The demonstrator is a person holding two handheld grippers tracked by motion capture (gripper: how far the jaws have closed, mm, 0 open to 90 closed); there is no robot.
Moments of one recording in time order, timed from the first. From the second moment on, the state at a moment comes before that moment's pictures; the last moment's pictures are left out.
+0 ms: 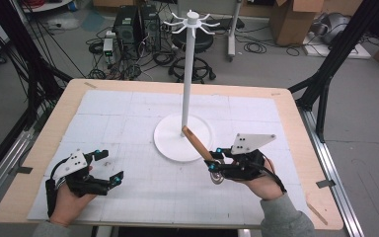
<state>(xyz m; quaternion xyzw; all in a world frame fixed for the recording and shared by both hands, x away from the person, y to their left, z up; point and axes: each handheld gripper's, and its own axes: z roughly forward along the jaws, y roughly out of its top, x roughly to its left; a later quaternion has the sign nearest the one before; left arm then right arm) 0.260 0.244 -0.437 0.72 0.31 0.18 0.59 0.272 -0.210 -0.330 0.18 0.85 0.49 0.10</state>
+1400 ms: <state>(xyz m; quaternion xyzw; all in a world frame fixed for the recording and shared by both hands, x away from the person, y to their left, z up) 0.258 0.245 -0.435 0.71 0.31 0.19 0.60 0.288 -0.254 -0.299 0.25 0.76 0.57 0.17</state>
